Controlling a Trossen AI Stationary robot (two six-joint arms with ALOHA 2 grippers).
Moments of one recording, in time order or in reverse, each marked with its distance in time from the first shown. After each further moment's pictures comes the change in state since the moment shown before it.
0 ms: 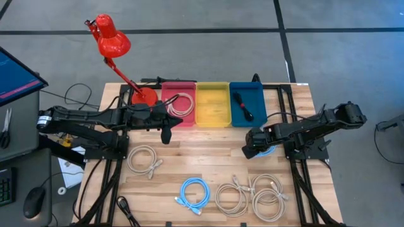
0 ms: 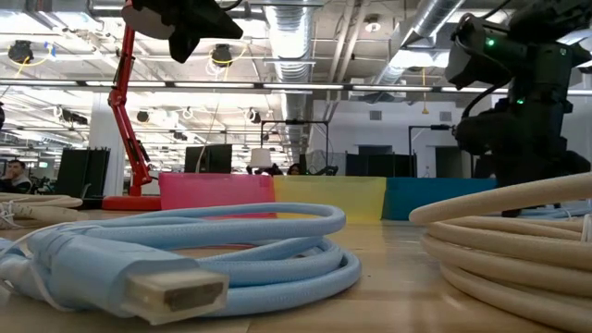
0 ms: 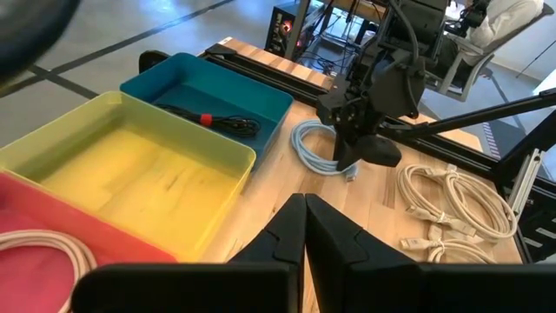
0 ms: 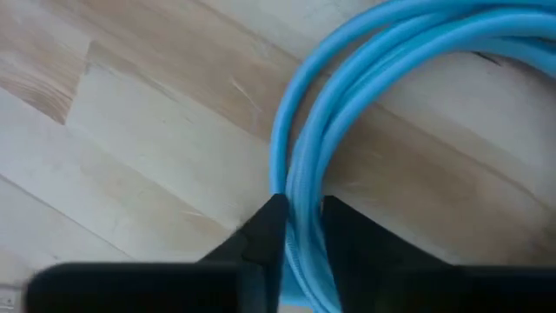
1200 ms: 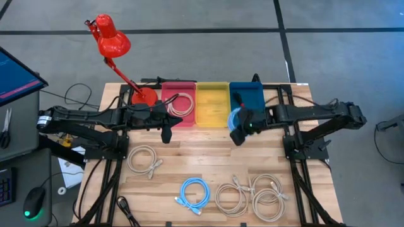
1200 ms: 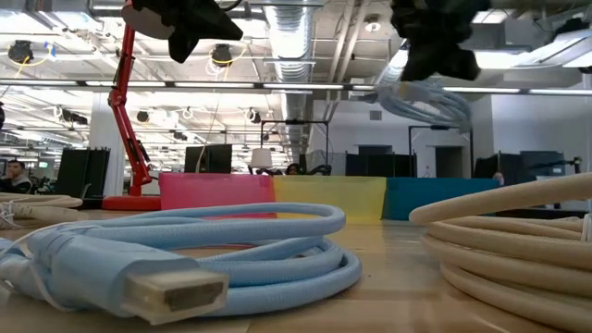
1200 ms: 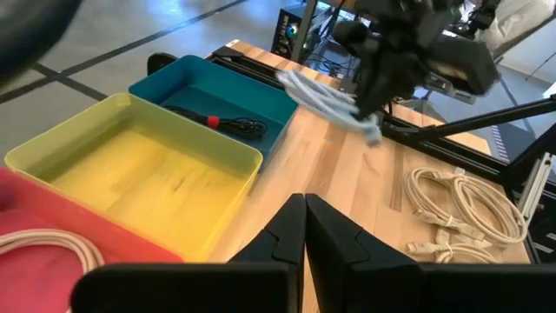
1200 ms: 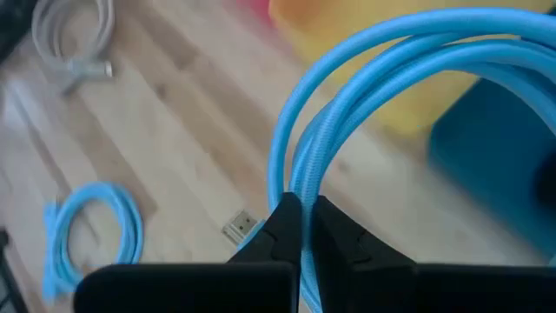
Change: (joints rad) left arm 0.000 0.000 0.000 0.000 -0.021 0.000; right arm -0.078 0.001 0.576 -0.211 0.135 -0.364
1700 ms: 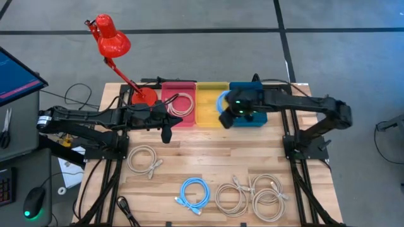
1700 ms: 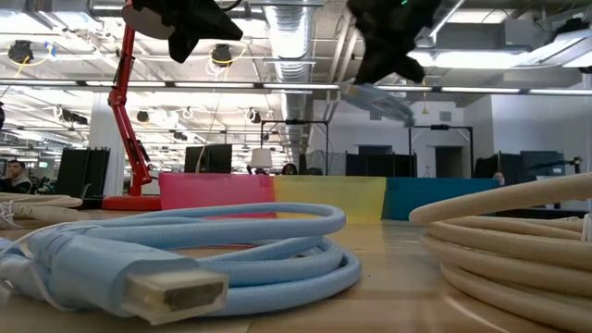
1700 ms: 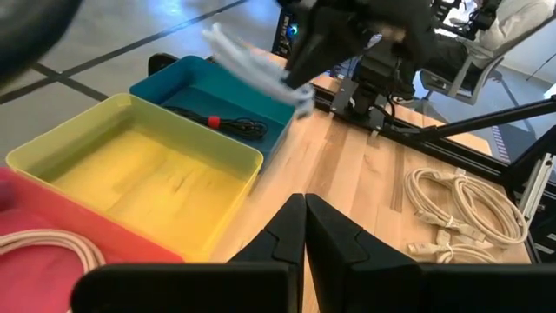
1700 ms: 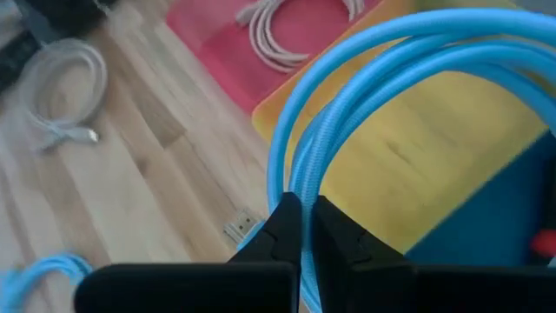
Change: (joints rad) left arm 0.000 0.000 0.000 0.000 -0.003 0.000; right arm -0.216 0.171 0.180 0.079 -0.070 -0.298
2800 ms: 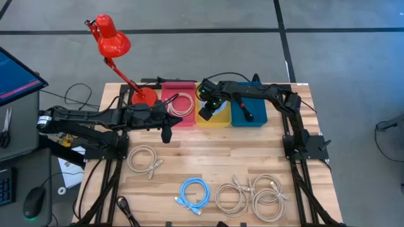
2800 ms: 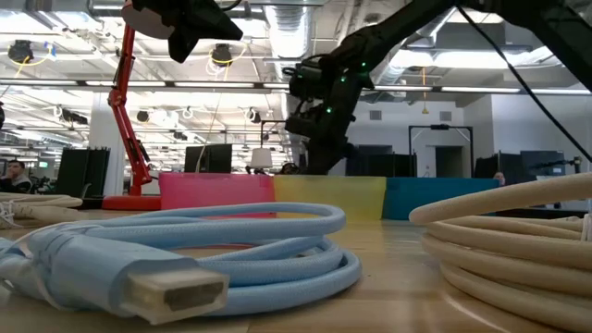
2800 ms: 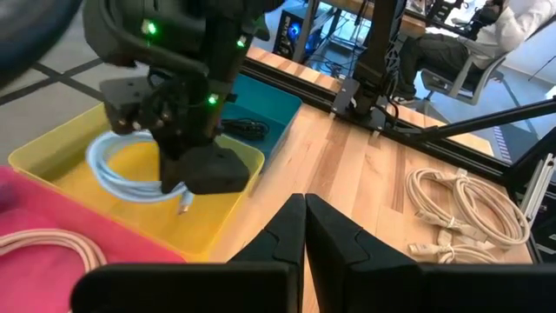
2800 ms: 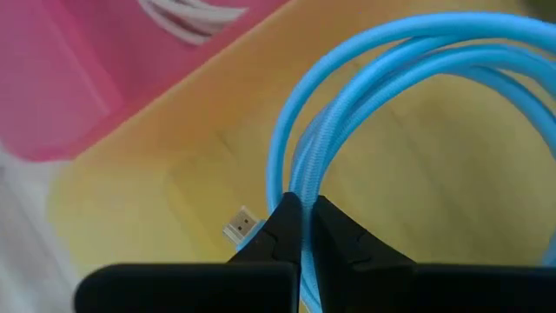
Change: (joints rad) left arm 0.000 0.000 0.000 0.000 -0.004 0.000; right arm -0.219 0.632 0.345 0.006 -0.146 -0.296
